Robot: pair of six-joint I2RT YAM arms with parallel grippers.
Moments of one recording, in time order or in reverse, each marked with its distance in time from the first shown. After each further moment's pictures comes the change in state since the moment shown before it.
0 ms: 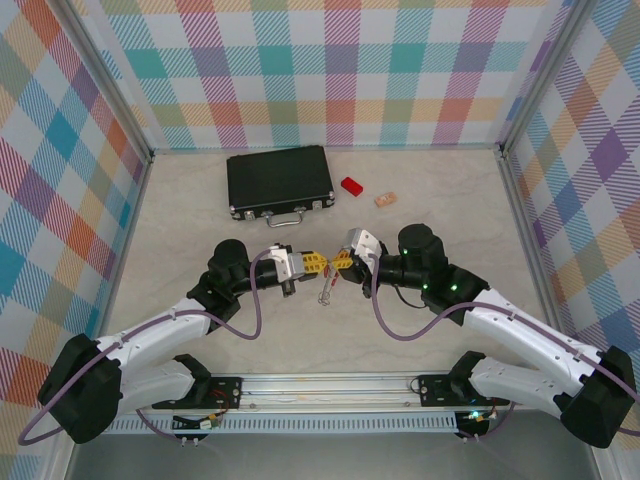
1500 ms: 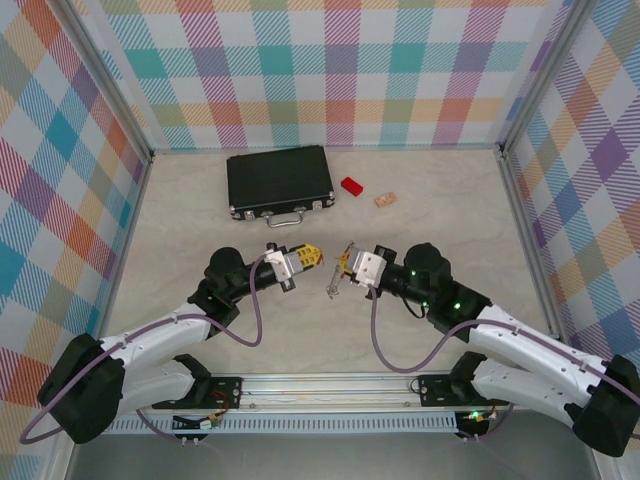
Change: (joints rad) left arm -0.002 -0.002 -0.076 0.147 -0.181 0.064; right arm 0.072 -0.106 -0.160 0.183 0.266 -0.372
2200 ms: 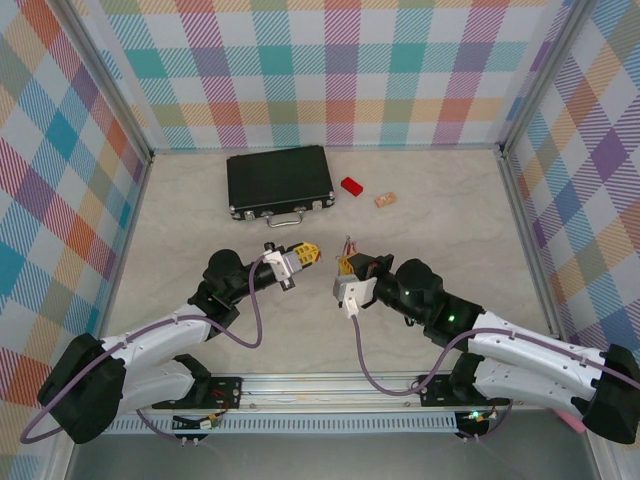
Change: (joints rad) left arm 0.000 0.000 -0.014 0.043 -0.034 0.007; right arm 0.146 -0.005 -0.048 0.073 0.298 -0.471
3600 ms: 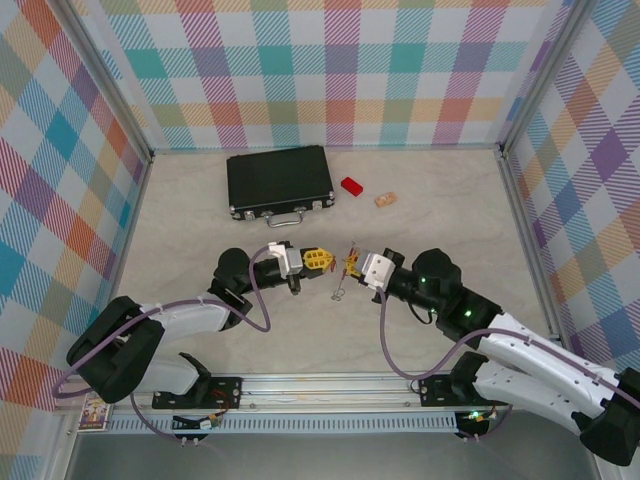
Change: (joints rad) left arm 0.000 0.249 0.014 0.373 0.254 -0.327; right arm -0.146 -0.076 0.040 -0.127 -0.300 0.575
